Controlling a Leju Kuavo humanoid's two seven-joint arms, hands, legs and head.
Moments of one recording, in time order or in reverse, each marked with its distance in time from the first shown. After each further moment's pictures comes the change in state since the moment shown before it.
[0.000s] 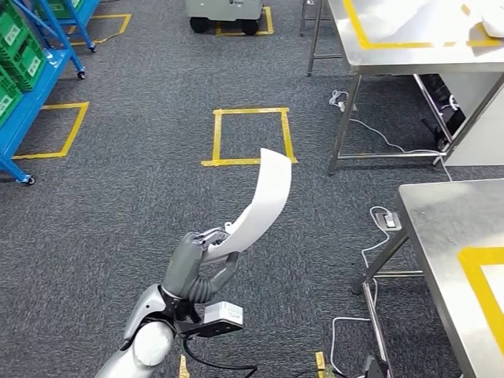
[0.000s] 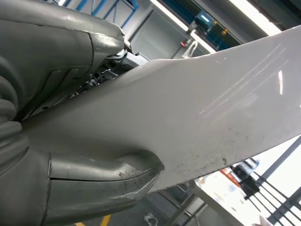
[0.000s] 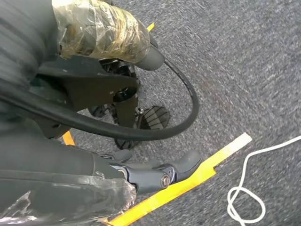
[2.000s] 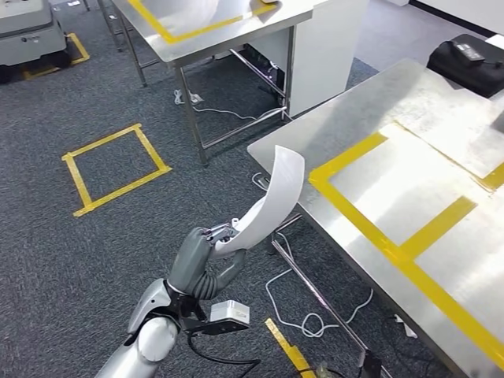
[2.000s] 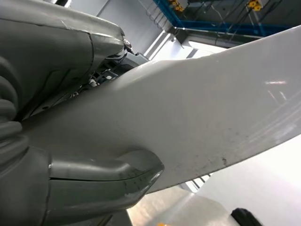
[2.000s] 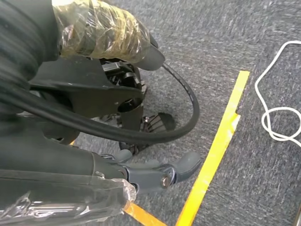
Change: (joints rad) left arm -0.024 -0.018 -0.009 -0.003 -0.030 -0.036 0.012; right arm 0.010 0.014 -0.116 -0.035 0.142 0.007 0.041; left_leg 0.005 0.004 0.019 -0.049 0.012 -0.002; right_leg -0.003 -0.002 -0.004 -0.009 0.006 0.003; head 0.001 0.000
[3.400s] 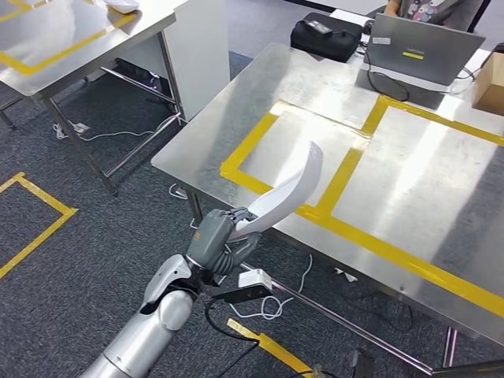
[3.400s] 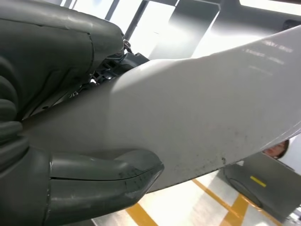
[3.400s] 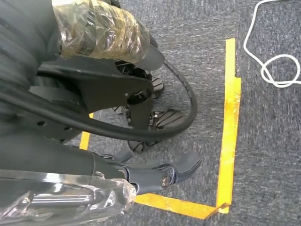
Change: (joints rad) left arm -0.184 -0.031 -0.019 0.224 -0.113 -0.006 0.113; right arm 0.007 0.001 -0.062 -0.003 0.177 -0.007 0.058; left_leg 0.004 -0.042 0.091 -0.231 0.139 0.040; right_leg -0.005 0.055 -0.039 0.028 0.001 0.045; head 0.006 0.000
